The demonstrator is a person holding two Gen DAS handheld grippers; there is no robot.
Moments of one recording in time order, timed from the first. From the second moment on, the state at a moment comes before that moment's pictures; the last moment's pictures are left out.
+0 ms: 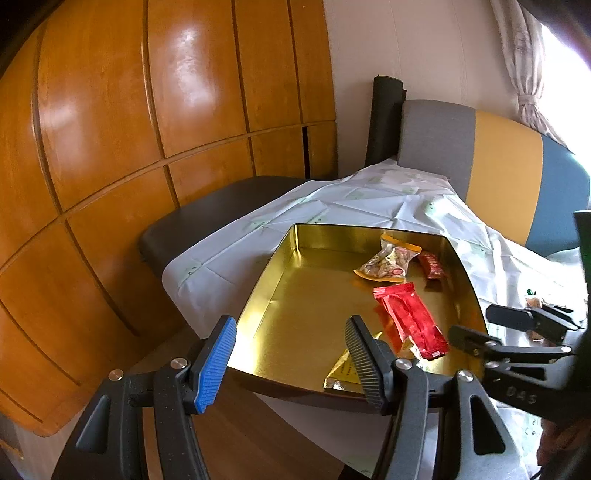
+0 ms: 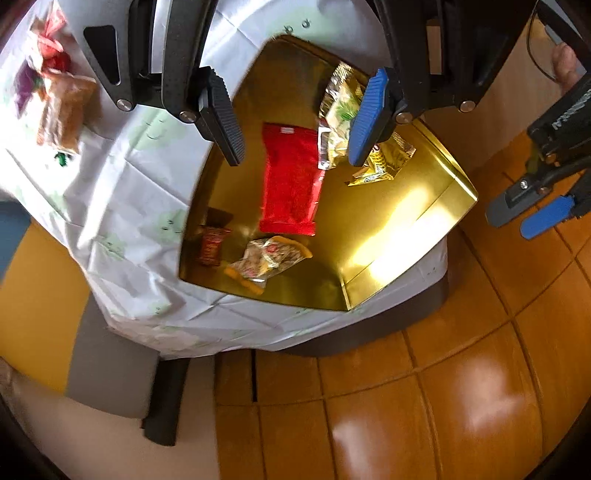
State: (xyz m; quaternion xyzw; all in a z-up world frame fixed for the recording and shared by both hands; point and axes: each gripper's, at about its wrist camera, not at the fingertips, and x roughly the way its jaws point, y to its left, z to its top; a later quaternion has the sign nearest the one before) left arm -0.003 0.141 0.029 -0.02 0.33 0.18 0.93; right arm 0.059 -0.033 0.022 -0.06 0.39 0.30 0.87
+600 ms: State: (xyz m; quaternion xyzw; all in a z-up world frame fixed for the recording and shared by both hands) left arm -0.002 0.111 0.030 0.01 0.34 0.14 0.93; right arm 0.032 -0.137 0.029 -0.05 0.37 0.20 0.91
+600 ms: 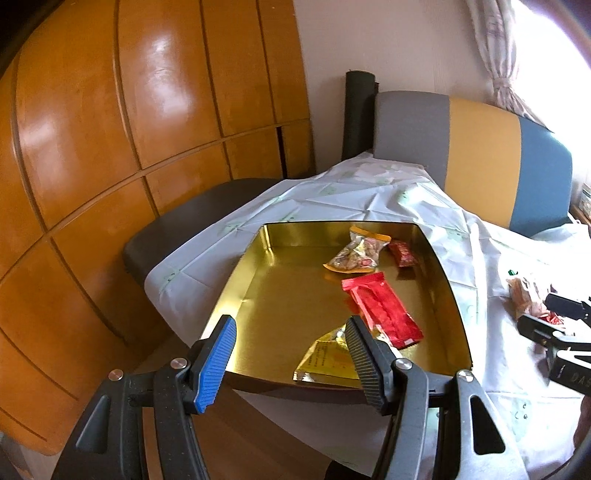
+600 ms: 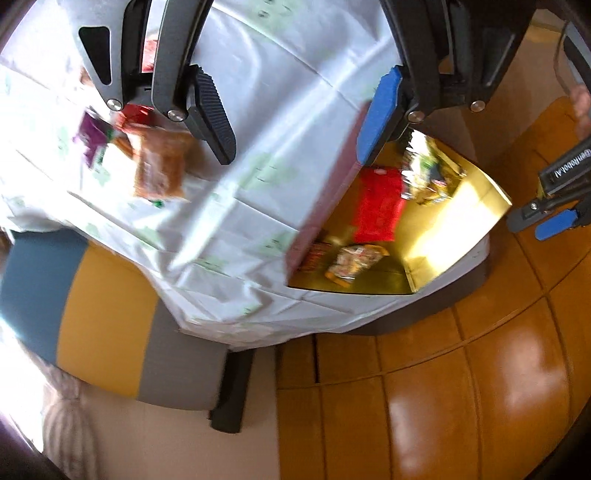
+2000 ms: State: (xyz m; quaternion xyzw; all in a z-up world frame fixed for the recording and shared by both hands) left arm 0.118 -0.090 -0.008 0.00 0.48 -0.17 0.86; right arm 0.070 -0.375 0.021 0.08 0.40 -0.04 0.91
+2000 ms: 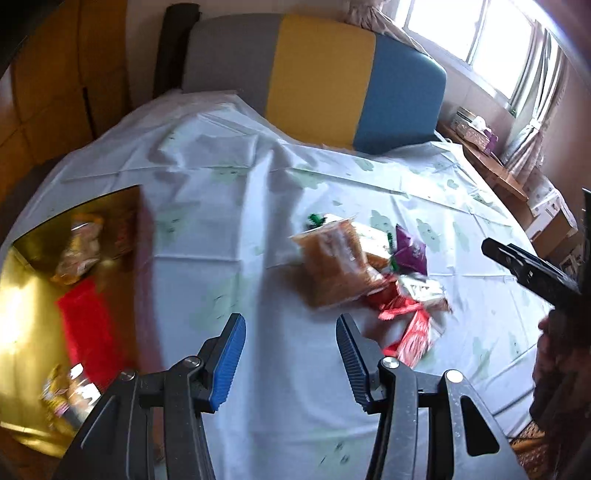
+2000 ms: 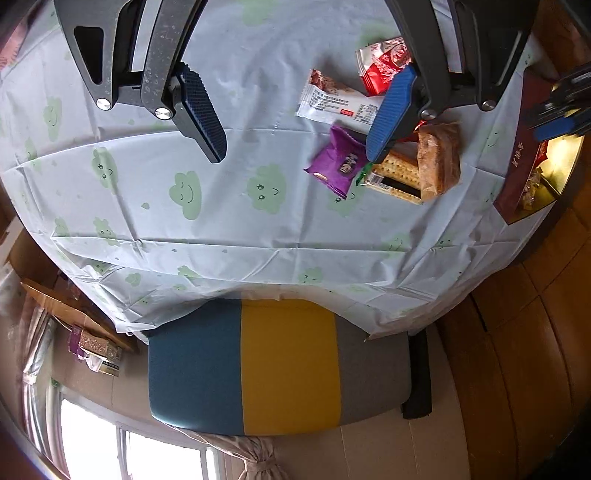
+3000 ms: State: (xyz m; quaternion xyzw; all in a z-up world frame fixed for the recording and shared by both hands) left arm 0.174 -0.133 -0.065 -0.04 0.51 -0.21 0.83; right arm 0.075 -0.386 0.019 0.10 0.41 -0.06 0.91
